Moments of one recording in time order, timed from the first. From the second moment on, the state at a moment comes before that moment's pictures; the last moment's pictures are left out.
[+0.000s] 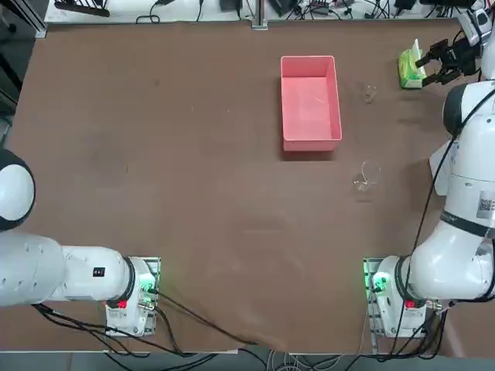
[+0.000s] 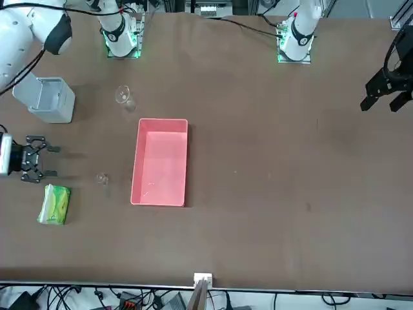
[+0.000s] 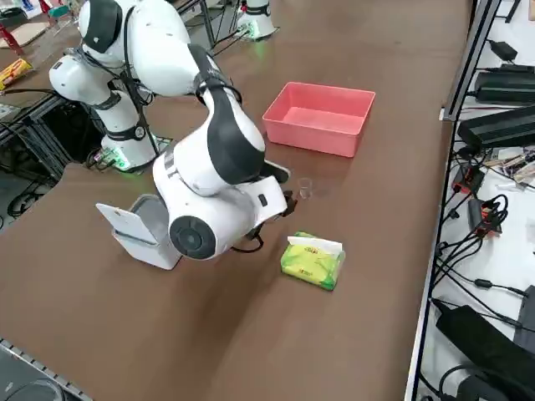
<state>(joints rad) -0.02 1.00 -0.88 -1.22 1.27 1.10 -2.25</state>
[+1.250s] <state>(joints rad) -0.10 0.85 -0.58 -1.16 0.97 1.28 -1.96</state>
